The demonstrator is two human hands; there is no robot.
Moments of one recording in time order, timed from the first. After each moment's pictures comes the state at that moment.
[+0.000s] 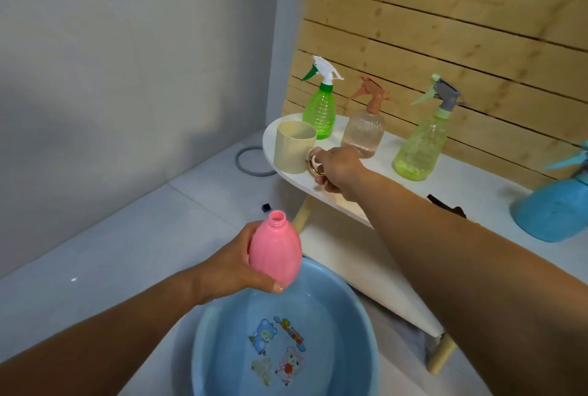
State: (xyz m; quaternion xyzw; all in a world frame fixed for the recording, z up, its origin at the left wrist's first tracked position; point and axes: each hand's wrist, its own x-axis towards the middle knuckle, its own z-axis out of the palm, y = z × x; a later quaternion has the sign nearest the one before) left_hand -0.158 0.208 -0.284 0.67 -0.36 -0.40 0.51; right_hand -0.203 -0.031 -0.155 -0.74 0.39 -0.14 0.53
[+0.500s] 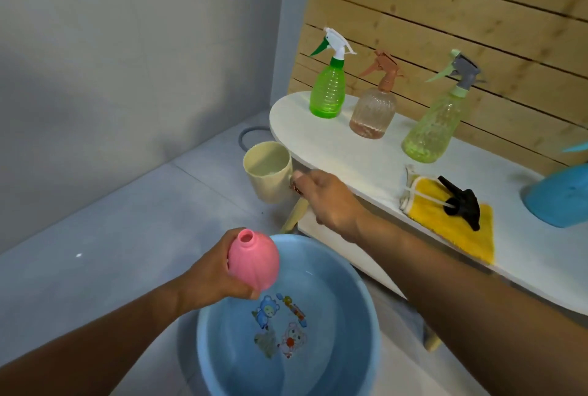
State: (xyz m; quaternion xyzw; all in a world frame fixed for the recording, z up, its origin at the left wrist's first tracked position) left_hand -0.157 0.250 -0.348 0.71 -0.35 -0.34 0.50; right_hand -0.259 0.036 -0.200 -0.86 0.25 -0.10 0.43
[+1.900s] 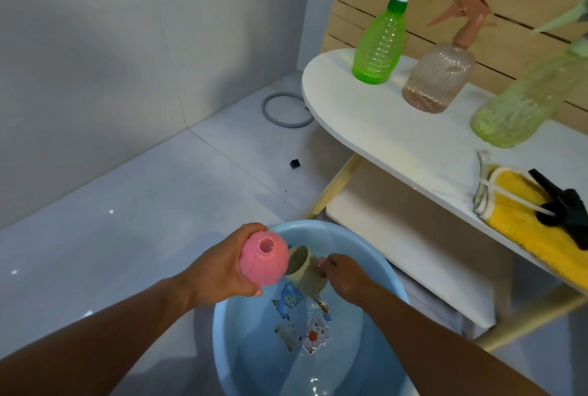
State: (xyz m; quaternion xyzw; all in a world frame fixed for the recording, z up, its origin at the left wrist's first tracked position) left_hand -0.117 0.255 -0.409 0.76 -0.41 -0.30 0.40; right_hand -0.274 0.015 -0.422 -0.85 0.36 0.16 0.35
